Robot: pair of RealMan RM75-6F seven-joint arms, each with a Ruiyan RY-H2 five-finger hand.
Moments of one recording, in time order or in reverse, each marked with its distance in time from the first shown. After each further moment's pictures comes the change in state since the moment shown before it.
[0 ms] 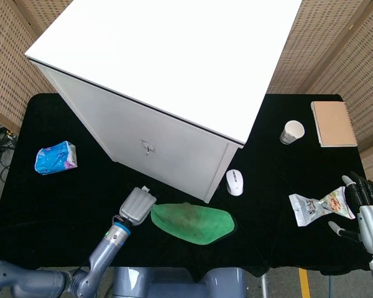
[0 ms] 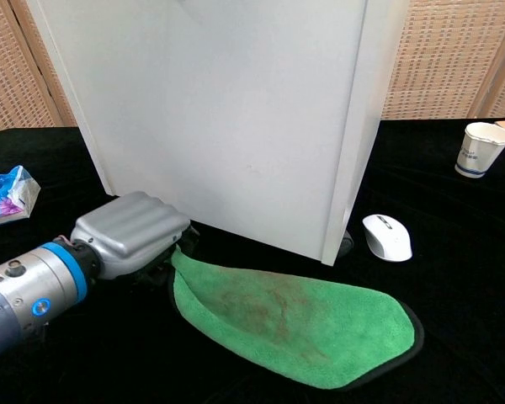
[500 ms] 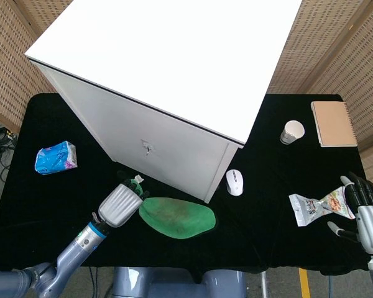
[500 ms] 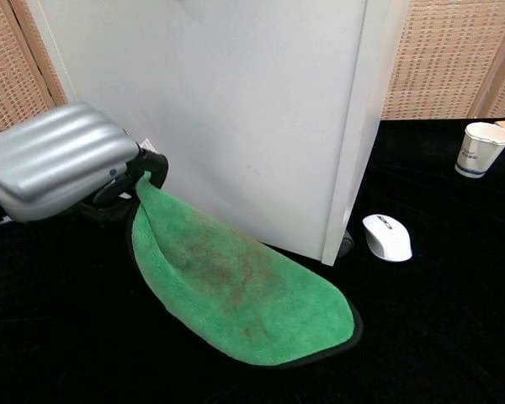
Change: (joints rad) left arm 0.037 0.237 0.087 -0.047 0.487 0.212 -0.197; right arm 0.001 -0.004 0.000 -0.006 0.003 -0.003 -0.019
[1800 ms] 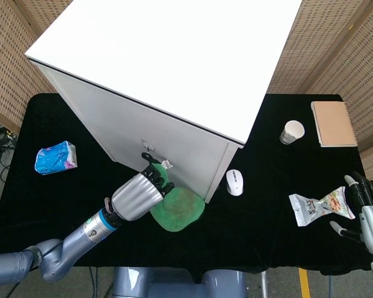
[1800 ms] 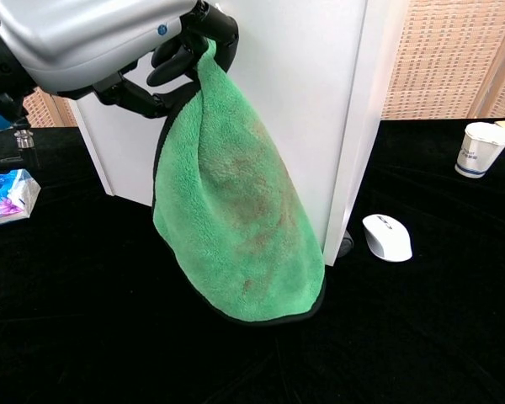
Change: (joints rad) left arm -0.108 0.100 -0.209 -0.143 0.153 -0.094 0.017; right arm -0.006 0.011 0.004 -0.006 0.006 0.008 0.018
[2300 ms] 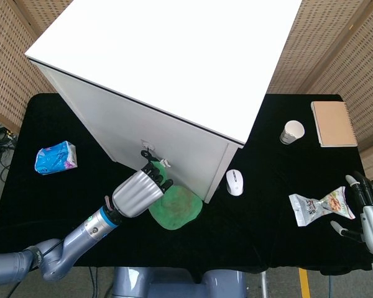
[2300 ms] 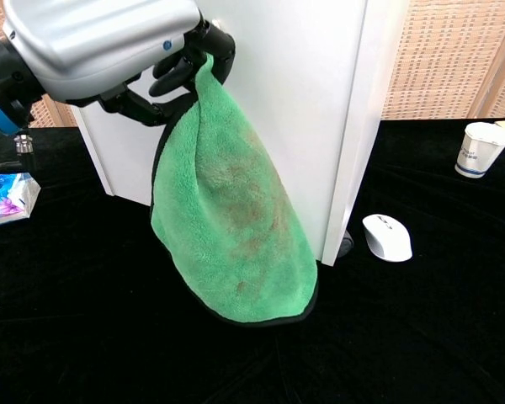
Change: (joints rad) left arm 0.004 0.003 -0.008 -0.009 -0.047 -0.048 0.039; right arm -0.002 0.004 0.002 -0.002 0.001 0.003 0.008
